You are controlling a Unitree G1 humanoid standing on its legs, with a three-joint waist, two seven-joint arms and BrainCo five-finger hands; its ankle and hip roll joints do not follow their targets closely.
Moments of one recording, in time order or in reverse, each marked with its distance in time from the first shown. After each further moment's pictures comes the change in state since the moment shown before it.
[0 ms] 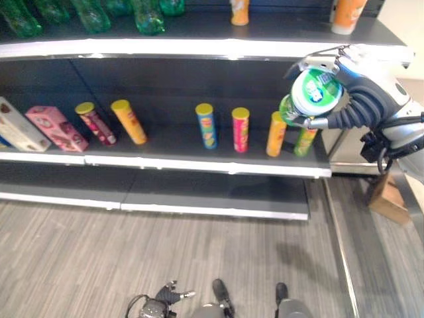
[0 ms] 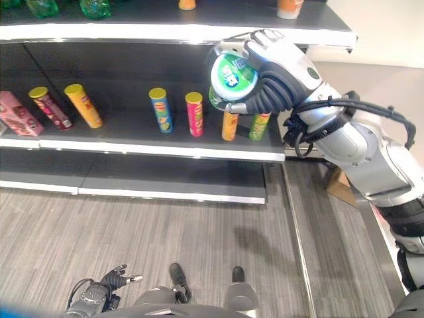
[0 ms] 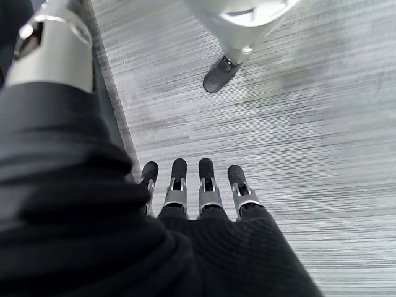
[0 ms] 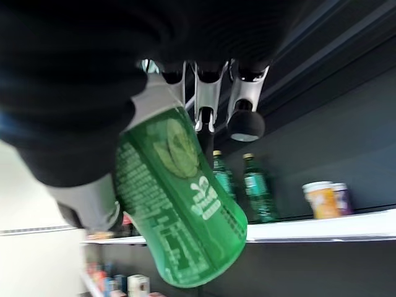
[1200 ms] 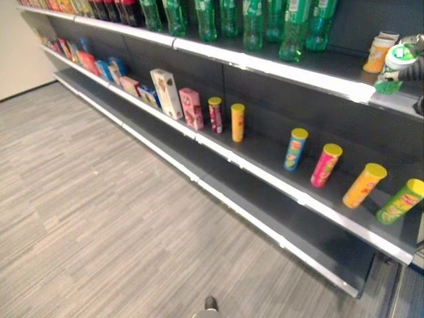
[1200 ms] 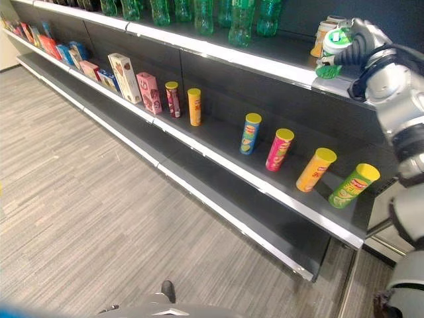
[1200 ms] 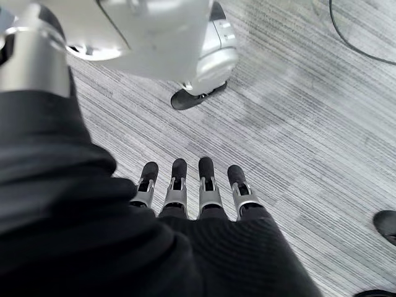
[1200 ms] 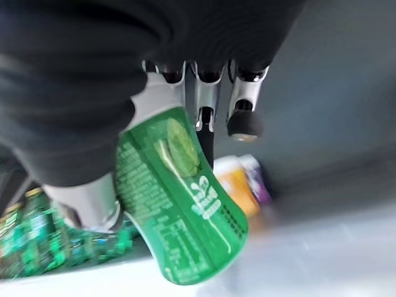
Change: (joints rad) left arm 0.146 -0.013 -0.001 0.068 -0.091 0.032 -0.003; right arm -0.544 0.133 0.460 1.314 0.150 0.135 -0.011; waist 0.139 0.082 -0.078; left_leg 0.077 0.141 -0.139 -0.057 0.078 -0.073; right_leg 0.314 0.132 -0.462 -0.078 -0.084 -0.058
